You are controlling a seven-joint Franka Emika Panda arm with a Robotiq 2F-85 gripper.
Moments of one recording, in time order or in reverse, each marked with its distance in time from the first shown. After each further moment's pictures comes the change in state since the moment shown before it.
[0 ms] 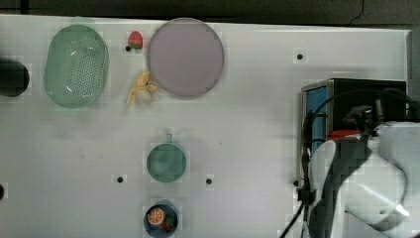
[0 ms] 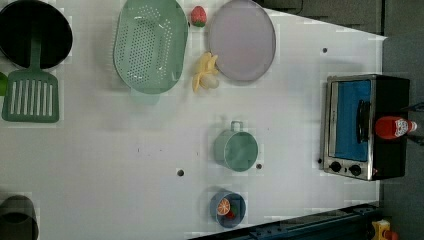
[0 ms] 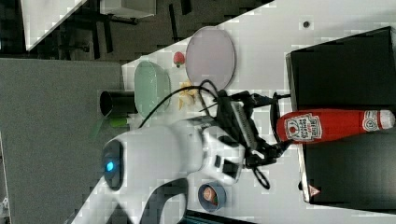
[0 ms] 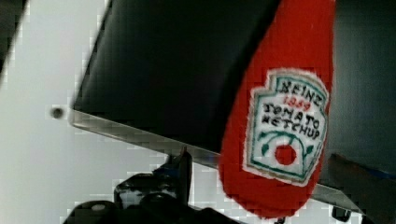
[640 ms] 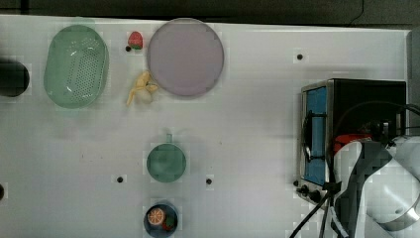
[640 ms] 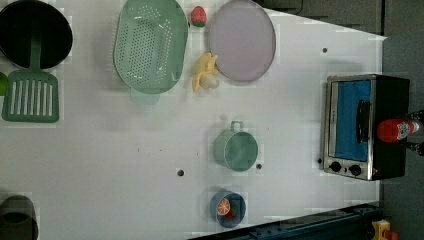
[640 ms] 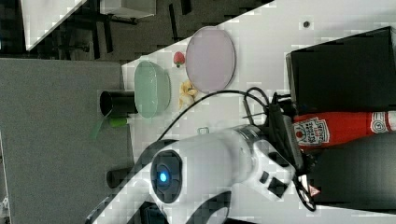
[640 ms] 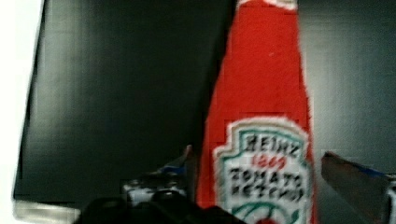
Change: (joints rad) arm -0.024 0.090 -0.097 0.004 0.104 0.082 0.000
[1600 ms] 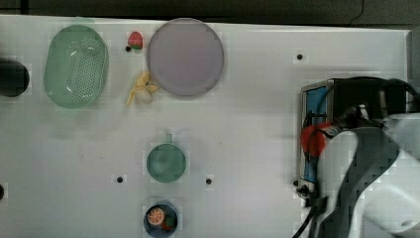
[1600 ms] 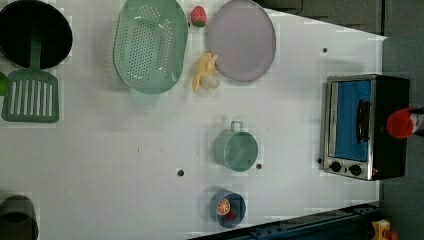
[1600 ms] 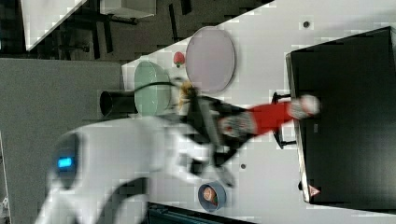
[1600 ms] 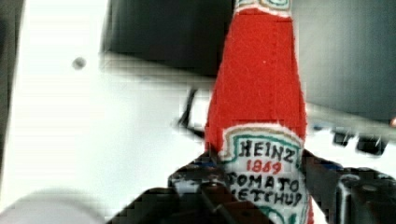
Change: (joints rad) arm 0.019 -0.187 0.183 0.123 0.005 -0.355 0.018
